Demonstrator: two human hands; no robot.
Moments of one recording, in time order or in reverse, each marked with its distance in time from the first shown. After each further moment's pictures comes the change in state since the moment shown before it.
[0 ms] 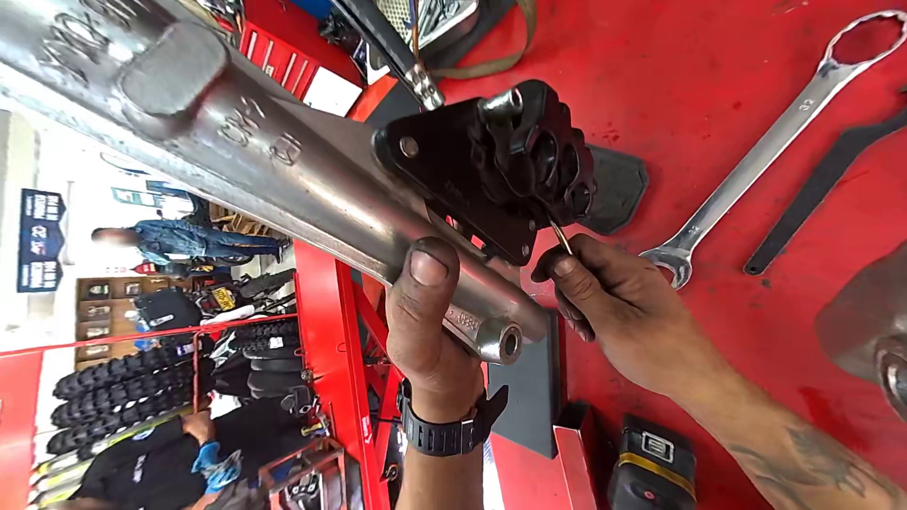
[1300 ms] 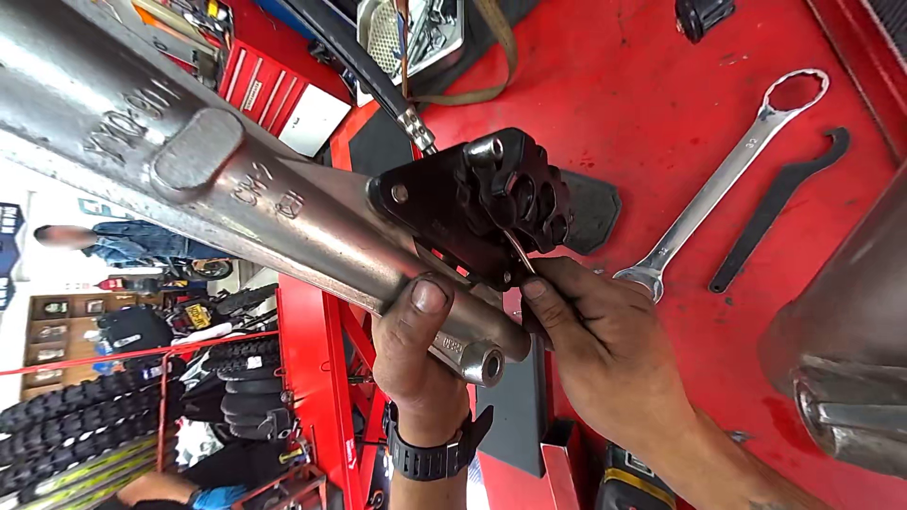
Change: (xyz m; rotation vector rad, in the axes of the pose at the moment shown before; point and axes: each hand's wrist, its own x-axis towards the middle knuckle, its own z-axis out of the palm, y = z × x) left_hand 0.003 0.000 0.000 0.073 0.055 0.023; right_hand -0.003 -0.041 0.025 -0.197 0.234 -0.232
